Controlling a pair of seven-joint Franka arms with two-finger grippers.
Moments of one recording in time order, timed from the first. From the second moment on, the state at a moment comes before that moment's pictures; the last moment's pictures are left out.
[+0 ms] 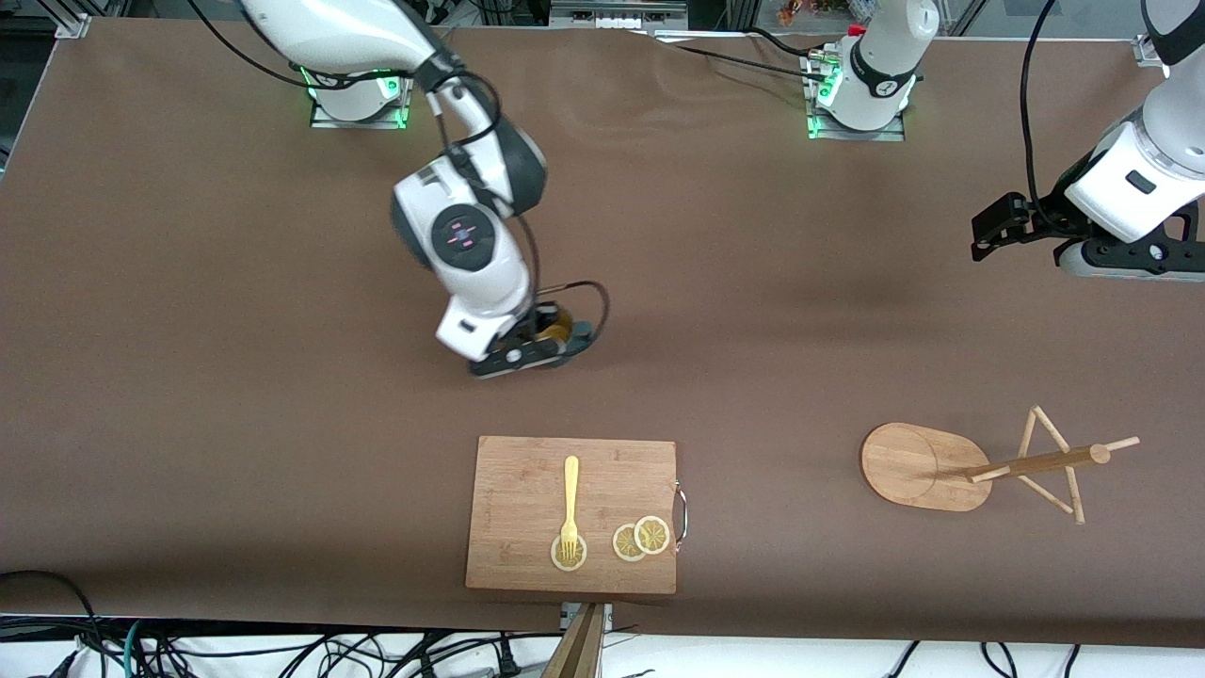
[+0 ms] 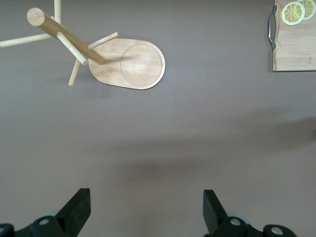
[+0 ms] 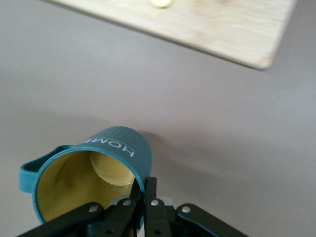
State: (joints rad) left arm 0.04 0.02 -0.12 -1.63 -0.01 1.64 -0.06; right arm 0.59 0.62 0.09 -1.49 -0.02 2.12 0.37
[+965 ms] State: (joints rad) left arm 0.04 0.02 -0.13 -1.65 -0.01 1.63 -0.01; right arm 0.91 0.81 0.08 -1.34 -0.02 2.25 0.64
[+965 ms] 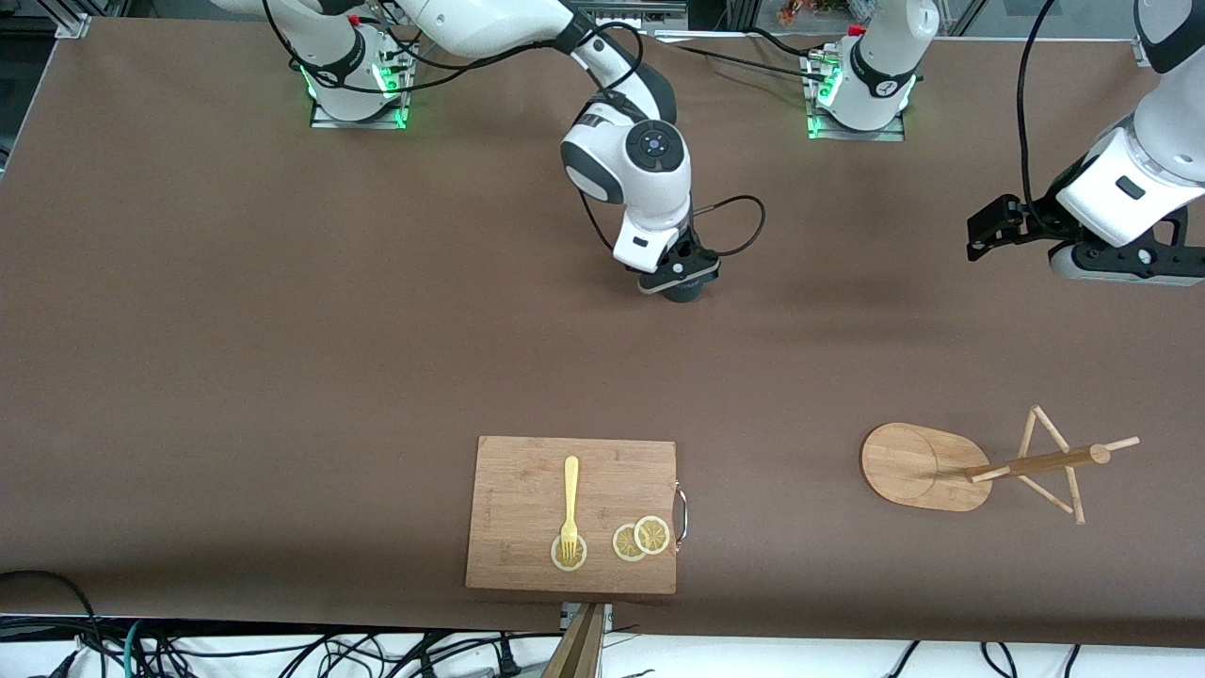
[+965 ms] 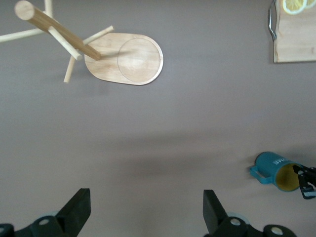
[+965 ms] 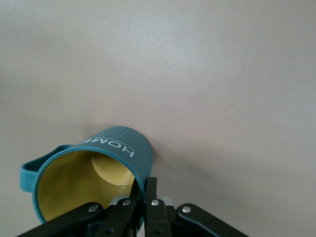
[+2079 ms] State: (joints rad) left arm 0.09 0.01 -0.17 -1.89 -0.28 1.69 0.66; right arm 0.81 0.74 0.05 -1.17 0.01 1.98 0.66
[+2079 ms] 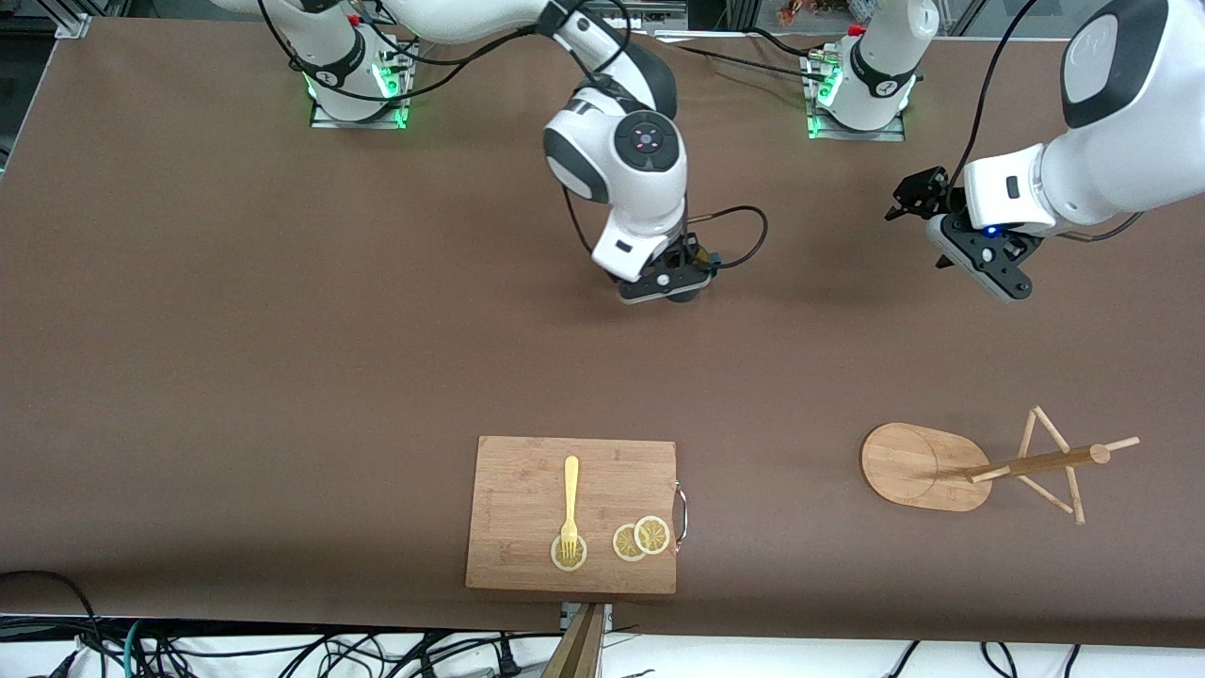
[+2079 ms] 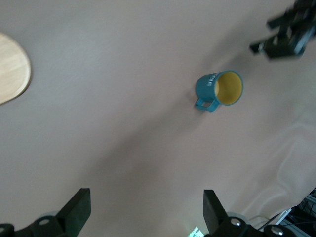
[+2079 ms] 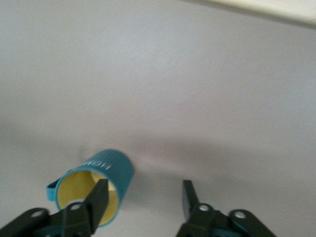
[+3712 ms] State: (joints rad) left arm 0.14 0.46 -0.30 -2.49 -1.81 2.00 2.72; right arm 0.40 0.16 -0.26 -1.42 0.06 1.47 0.11
